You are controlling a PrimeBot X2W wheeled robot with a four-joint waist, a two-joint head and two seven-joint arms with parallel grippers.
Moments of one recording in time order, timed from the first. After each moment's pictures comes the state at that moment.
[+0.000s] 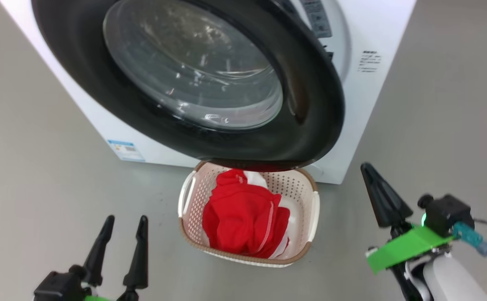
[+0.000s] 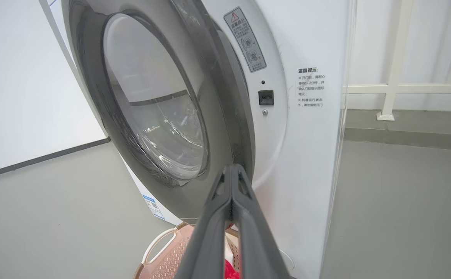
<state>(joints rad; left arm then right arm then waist) -0.01 0.06 -0.03 0.11 -0.31 -0.13 -0.25 -0.17 -0.12 0.17 0.24 0.38 0.13 -0.26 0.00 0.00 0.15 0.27</state>
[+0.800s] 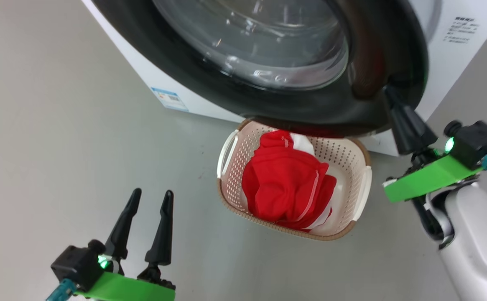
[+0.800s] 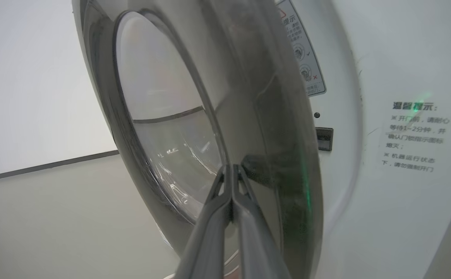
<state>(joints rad) -0.12 0.04 -0.13 0.11 -0.40 -0.13 -0.25 -0.45 -0.21 0.18 0.29 0.38 0.13 -0.26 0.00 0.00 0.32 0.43</state>
